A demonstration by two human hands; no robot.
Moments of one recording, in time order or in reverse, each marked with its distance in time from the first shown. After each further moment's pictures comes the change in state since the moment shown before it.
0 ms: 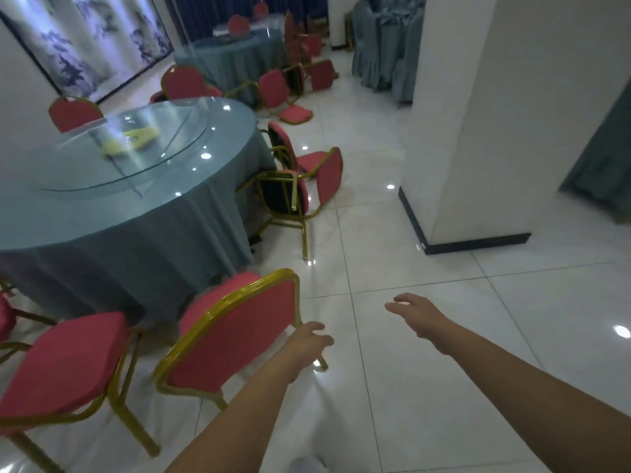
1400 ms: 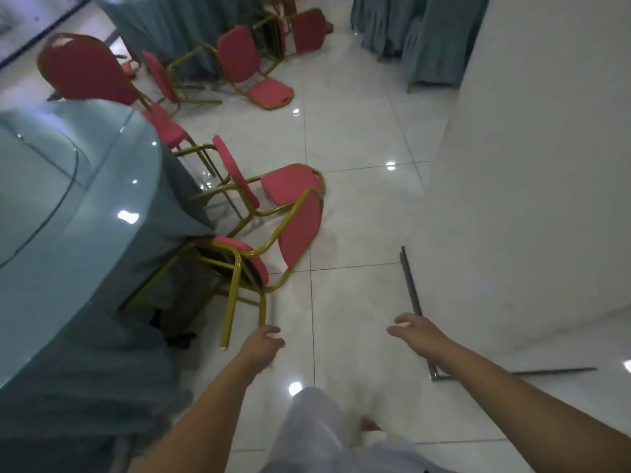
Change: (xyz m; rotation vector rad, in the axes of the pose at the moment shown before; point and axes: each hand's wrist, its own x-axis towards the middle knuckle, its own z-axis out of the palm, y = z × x) left_hand 0.720 0.508 -0.126 0.056 0.130 -0.210; right_hand 0.783 -0.312 -0.302 -0.170 -0.117 0.172
